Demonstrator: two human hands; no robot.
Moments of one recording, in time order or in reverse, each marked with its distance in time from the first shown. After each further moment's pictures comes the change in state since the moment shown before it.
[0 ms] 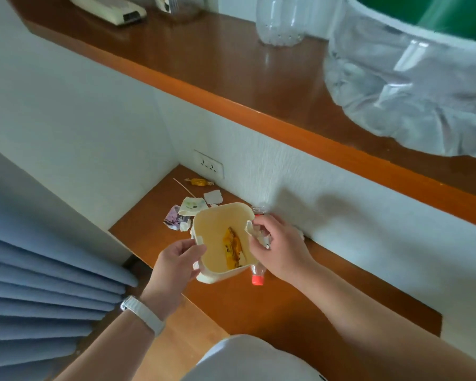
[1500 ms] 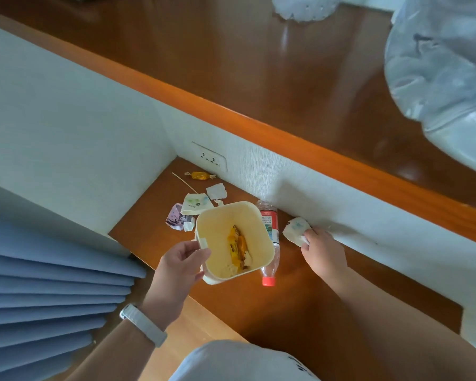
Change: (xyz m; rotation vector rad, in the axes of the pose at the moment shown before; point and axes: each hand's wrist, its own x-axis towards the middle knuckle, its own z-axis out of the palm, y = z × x) left_hand 0.039 -0.003 -0.016 0.056 -0.082 -0.041; right_hand -0.028 0.145 0.041 -0.577 -0.272 0.485
